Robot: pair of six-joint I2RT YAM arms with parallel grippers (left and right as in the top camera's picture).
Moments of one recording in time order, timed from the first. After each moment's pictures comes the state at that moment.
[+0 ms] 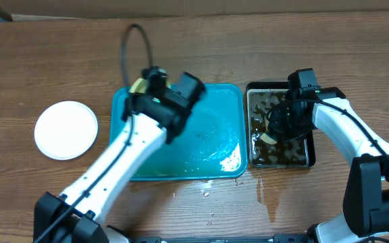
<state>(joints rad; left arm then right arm) -0.52 1.59 1.34 -1.13 -0.96 -0.37 0.12 1.73 1.11 -0.84 -0.23 0.46</state>
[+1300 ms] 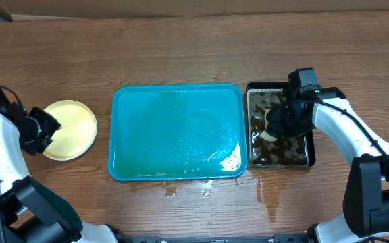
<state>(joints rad) 0.62 1.68 1.34 -1.03 0.21 -0.37 0.12 1.73 1.11 -0.79 -0.23 0.39</state>
